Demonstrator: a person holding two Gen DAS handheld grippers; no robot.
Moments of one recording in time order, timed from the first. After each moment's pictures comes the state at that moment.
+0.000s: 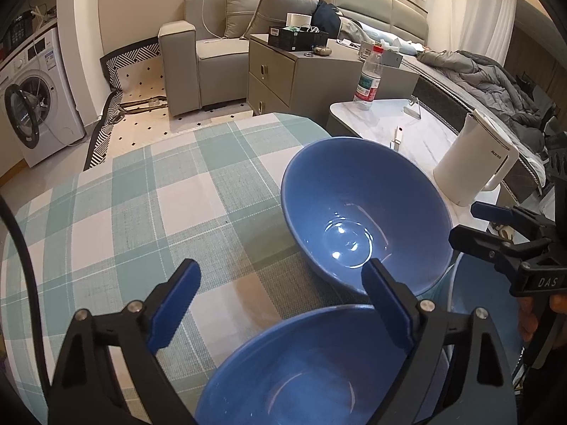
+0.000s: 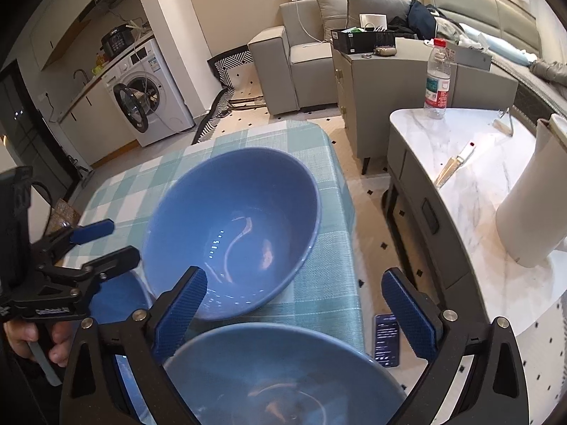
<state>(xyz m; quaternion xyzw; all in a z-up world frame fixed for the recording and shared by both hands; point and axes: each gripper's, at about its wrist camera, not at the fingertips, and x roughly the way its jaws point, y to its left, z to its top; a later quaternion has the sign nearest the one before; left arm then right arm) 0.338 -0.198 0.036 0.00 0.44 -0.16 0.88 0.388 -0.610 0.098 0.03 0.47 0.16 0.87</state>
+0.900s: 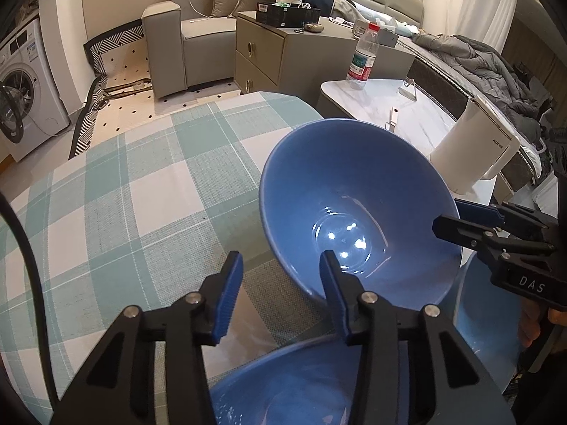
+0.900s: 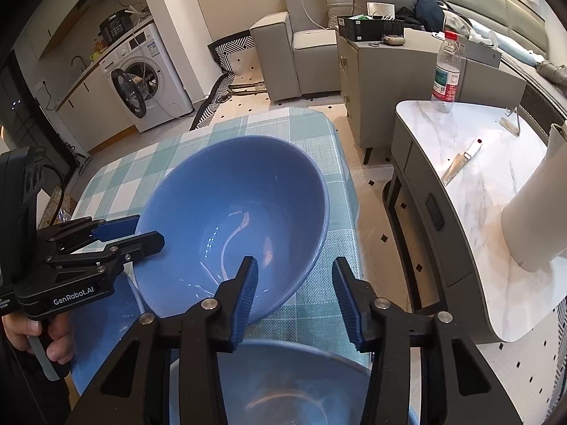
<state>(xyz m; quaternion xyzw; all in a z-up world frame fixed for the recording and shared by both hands) 0.365 -0.215 0.019 0.01 0.48 -0.18 0.86 0.403 -0.598 0.086 0.01 0.49 0.15 0.86</state>
